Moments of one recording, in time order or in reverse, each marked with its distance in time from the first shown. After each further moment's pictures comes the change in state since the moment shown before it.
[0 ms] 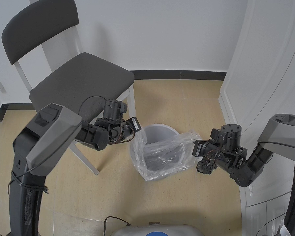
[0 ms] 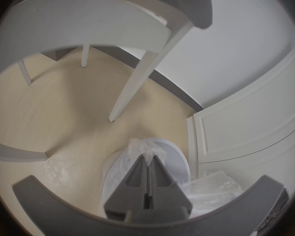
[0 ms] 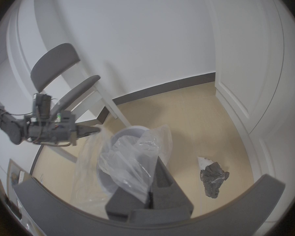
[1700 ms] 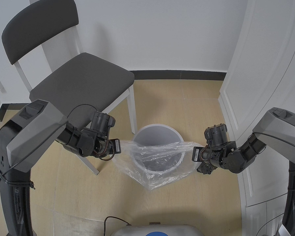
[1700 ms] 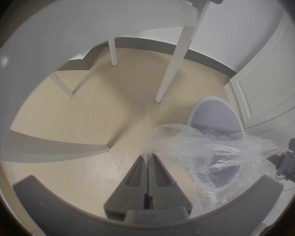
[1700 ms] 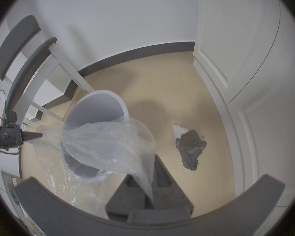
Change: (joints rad) left arm 0.047 -0.141 0.290 0.178 0.215 0.267; right arm -0.017 0.061 -0.247 0.569 -0.127 0.076
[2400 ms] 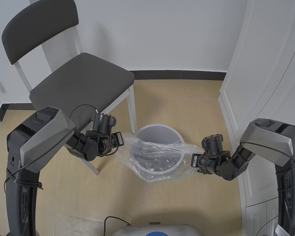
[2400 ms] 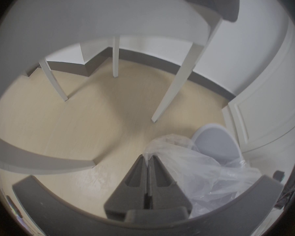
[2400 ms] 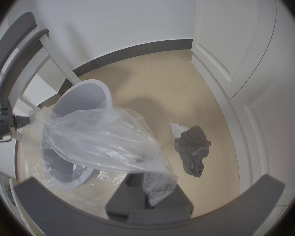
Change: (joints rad) left arm 0.010 0.100 -0.038 -0.256 0.024 -0.083; right arm -0.029 0.163 -0.016 -0.157 -0.013 -0.023
